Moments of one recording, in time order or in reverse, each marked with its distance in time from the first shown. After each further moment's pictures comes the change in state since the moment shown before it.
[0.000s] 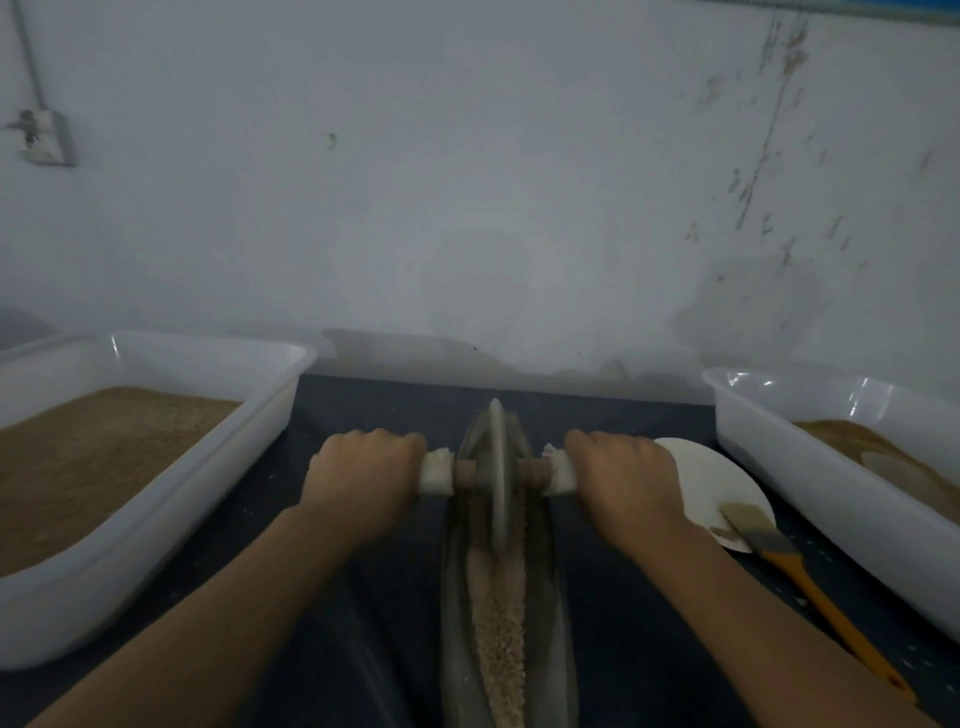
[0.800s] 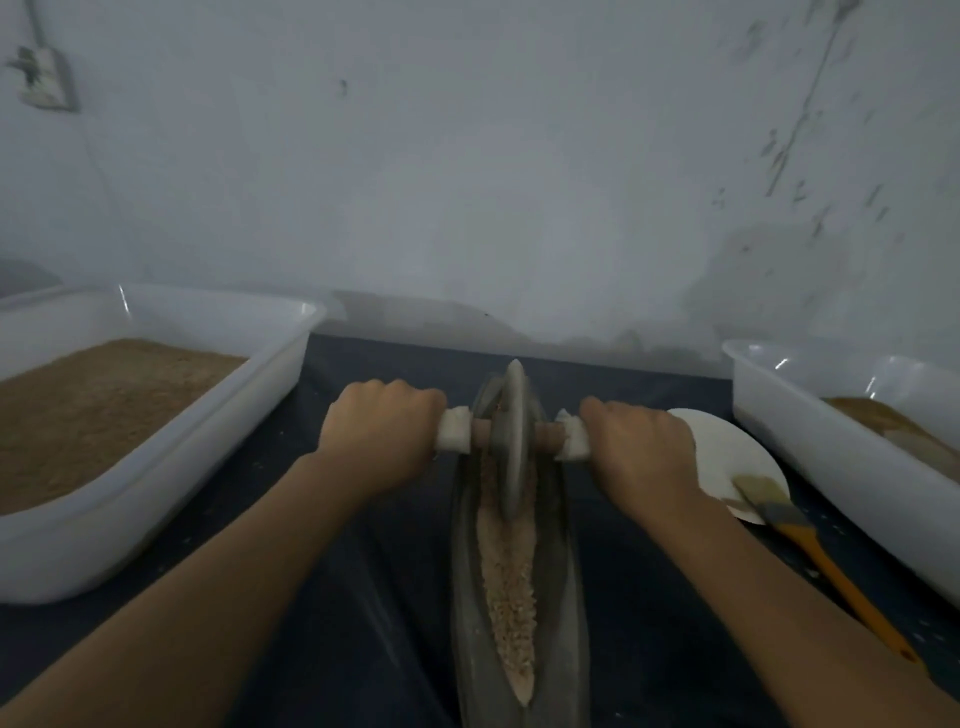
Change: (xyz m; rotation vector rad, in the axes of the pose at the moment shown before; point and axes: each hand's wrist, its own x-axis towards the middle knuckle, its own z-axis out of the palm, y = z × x) left_hand 0.006 0.004 0.001 0.025 0.027 0.025; right_hand 0.001 0.001 0.017 -0.033 -0.011 -0.003
